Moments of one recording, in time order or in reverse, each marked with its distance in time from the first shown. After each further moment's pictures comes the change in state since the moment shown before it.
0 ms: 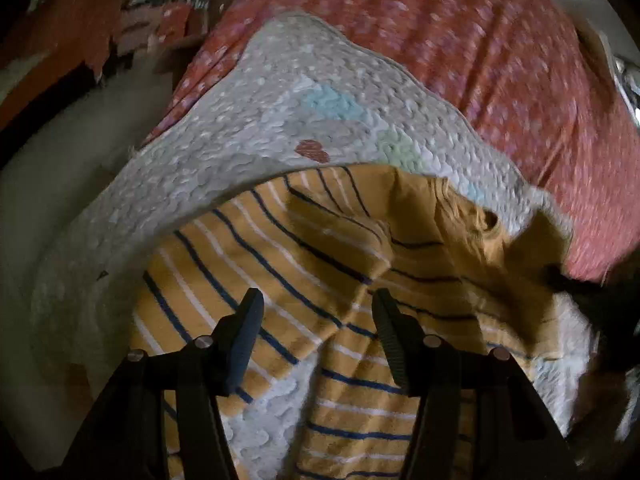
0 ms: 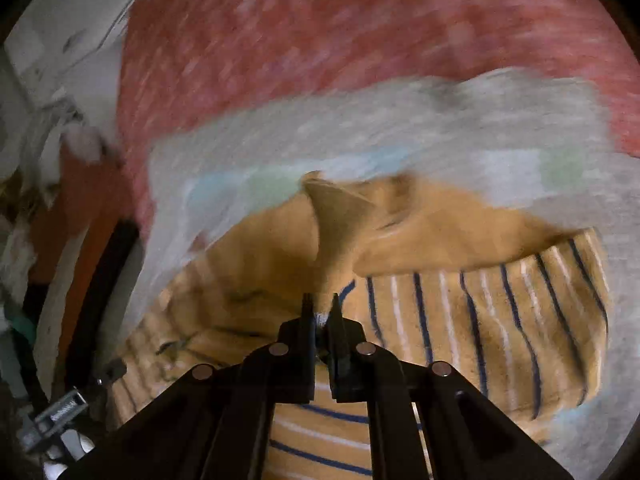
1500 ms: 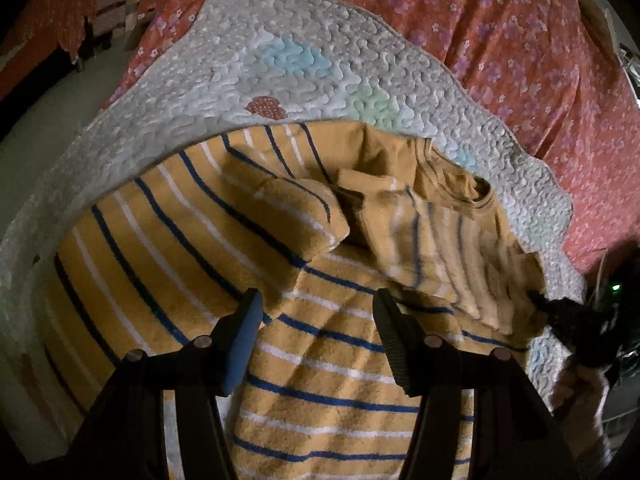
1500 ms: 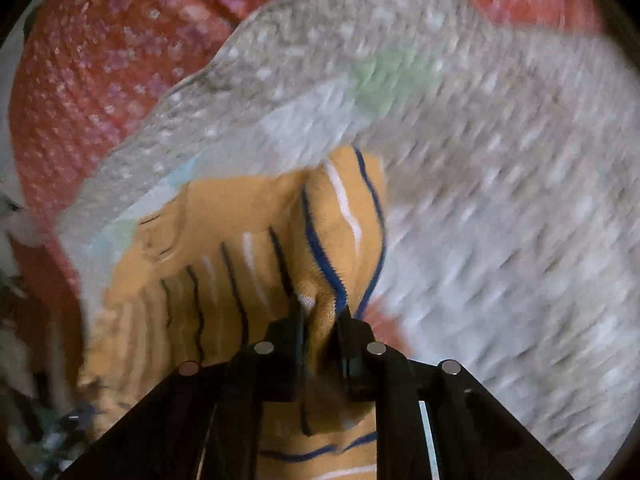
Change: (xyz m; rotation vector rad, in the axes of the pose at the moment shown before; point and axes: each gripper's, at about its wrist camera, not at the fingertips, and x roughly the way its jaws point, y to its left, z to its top) left arm 0.046 -0.047 -0.009 0.039 0.118 -0.010; right arm -0.031 -0.206 -0.027 0.350 0.018 -0.203
